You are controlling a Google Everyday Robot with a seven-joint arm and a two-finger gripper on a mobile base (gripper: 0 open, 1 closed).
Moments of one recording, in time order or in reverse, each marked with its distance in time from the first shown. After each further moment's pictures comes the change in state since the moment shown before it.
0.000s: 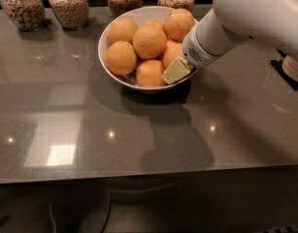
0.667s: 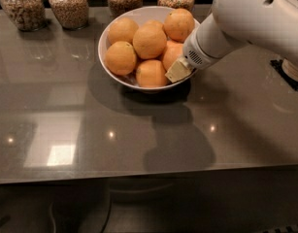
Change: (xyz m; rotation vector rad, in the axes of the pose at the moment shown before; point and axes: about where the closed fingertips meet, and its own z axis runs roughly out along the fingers) arm 0.002 -0.002 0.007 0.012 -0.003 -0.018
